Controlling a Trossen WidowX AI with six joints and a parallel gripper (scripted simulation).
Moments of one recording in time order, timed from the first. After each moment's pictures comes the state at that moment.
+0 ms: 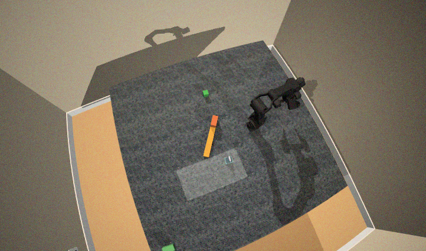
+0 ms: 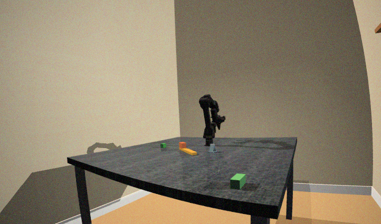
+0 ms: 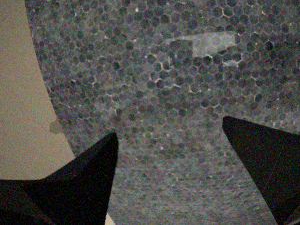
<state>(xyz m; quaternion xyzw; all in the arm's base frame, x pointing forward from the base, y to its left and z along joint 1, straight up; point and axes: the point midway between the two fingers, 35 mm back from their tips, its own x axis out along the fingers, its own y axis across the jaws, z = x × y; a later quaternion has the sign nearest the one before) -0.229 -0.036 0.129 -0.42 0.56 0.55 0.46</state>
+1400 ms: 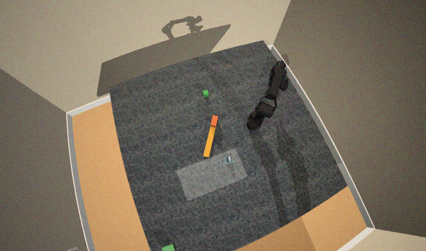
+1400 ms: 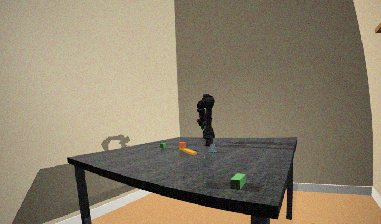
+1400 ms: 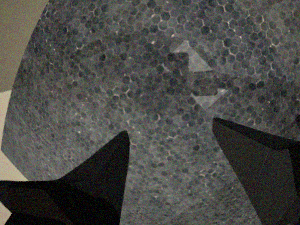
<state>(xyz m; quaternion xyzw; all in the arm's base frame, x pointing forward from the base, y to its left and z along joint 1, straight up) -0.186 -0.151 0.138 -0.60 0.29 0.72 0.18</state>
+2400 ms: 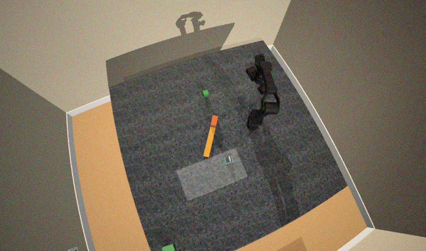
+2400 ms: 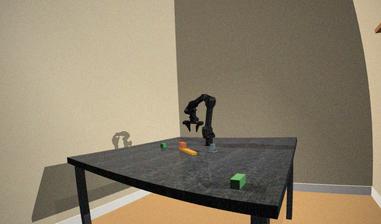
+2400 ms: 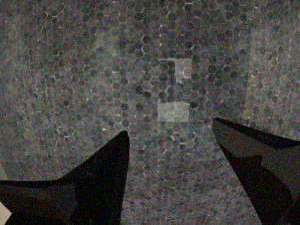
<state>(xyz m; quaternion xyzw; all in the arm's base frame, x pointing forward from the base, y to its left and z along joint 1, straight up) -0.107 -0.217 0.137 -0.65 0.00 0.75 -0.09</state>
